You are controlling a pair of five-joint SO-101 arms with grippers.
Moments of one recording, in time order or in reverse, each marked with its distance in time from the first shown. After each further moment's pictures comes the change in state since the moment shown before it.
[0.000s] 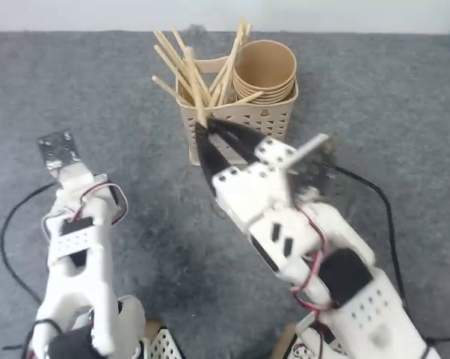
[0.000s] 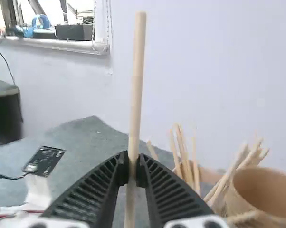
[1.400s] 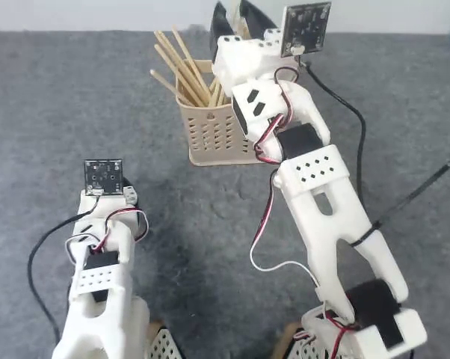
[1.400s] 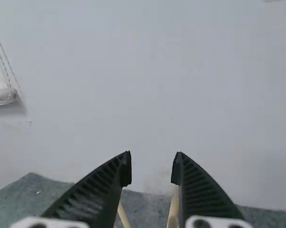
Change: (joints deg) left arm 8.3 -19.0 18.6 -12.7 -10.5; right arm 15.3 47.7 -32.8 -14.5 -17.0
